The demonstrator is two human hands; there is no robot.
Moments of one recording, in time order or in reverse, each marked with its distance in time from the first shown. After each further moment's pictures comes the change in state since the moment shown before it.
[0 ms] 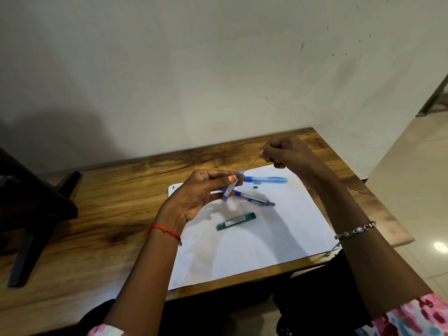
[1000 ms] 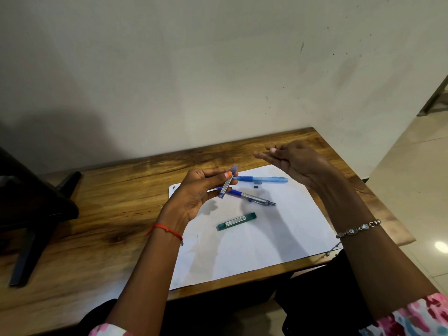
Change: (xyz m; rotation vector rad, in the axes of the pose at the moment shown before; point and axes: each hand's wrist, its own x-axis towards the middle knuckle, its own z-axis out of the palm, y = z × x) left_hand 0.004 -0.003 -0.003 -0.002 0.102 0.051; right_hand 0.008 0.007 0.001 0.744 0.039 0.281
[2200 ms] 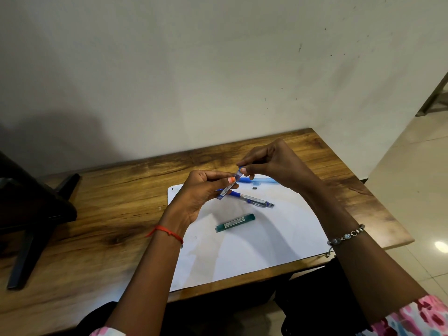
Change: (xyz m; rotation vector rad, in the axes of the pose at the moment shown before) left_hand 0.002 -0.002 0.006 0.120 0.034 0.013; right_hand -0.008 0.008 0.017 -0.774 -0.220 -0.415
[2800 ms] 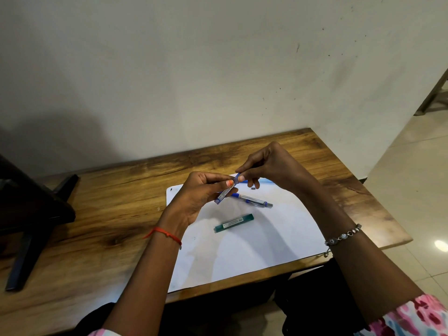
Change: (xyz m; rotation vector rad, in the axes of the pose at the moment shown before) left_hand 0.001 -0.003 0.000 -0.022 0.012 -0.014; right_hand 0.001 0.003 0.001 0.144 -0.084 0.015
